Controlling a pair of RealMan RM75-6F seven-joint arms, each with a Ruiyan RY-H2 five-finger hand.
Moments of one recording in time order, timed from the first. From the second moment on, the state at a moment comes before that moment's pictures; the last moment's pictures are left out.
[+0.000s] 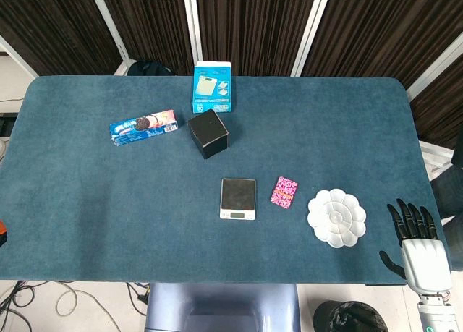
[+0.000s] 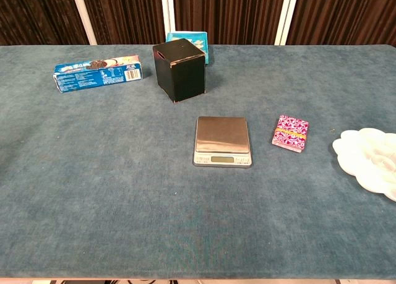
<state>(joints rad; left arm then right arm) 0.00 -1.12 -0.12 -1.66 1.38 1.58 0.05 0.00 -1.18 0.03 -1.69 -1.60 1.58 -0.24</state>
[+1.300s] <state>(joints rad) 0.00 -1.12 -0.13 -1.67 1.36 1.58 0.05 0.39 -1.13 0.20 -1.87 -1.10 1.03 -0.30</state>
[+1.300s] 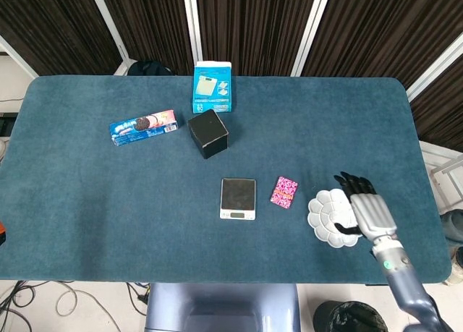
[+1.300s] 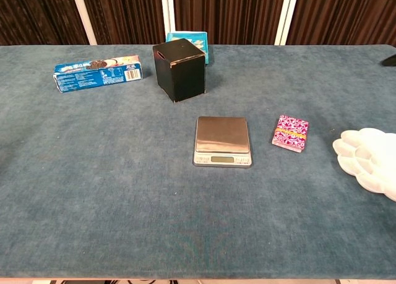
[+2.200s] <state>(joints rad) 0.00 -1.11 -0.13 -1.67 1.35 1.58 0.04 0.84 -1.51 0.24 -1.71 -0.34 1.10 -0.75</state>
